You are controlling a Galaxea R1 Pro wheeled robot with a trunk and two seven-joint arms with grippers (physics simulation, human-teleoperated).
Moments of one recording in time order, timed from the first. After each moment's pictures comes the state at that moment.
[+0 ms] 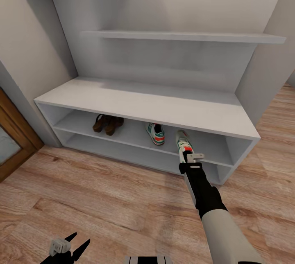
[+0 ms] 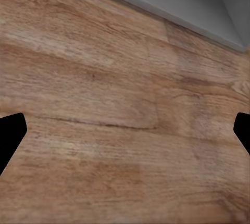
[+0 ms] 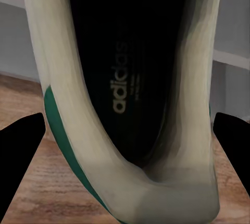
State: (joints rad) left arm -0.20 0.19 0.44 -0.59 0.06 -0.28 -1.03; right arm -0.71 0.17 -0.11 -0.89 0.27 0.55 -0.18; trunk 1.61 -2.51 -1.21
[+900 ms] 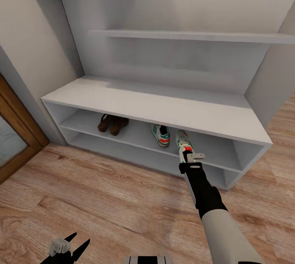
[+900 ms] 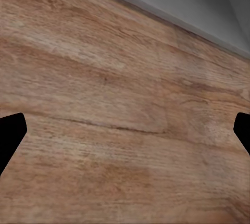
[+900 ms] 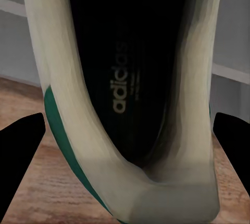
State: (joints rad) left arm -0.20 0.19 0.45 -0.58 0.06 -0.28 -1.03; right arm -0.71 0.17 -0.11 -0.89 0.27 0.55 -0.18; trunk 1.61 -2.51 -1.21
